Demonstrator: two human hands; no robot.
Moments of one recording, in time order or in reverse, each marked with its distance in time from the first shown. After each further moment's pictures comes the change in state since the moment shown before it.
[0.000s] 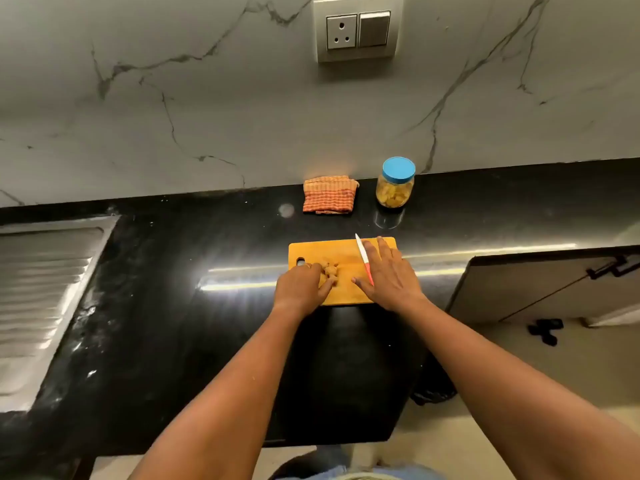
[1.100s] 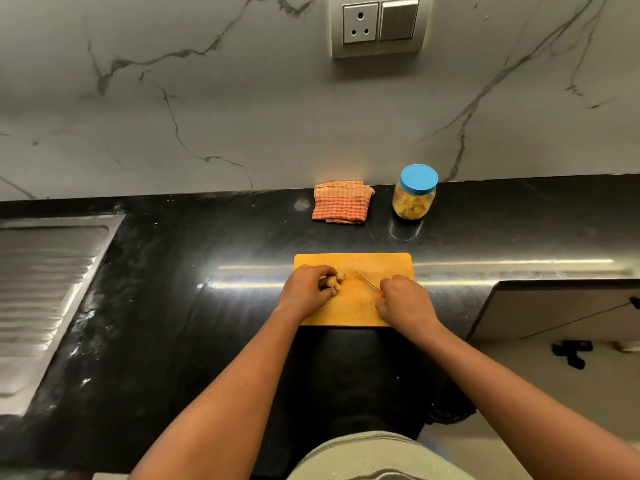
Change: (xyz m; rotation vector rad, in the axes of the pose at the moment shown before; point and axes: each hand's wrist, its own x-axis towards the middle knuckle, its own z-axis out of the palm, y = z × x) left_hand 0.044 -0.015 0.014 -0.426 -0.068 -0.084; right_hand 0.023 0.017 0.019 0.059 -0.071 0.005
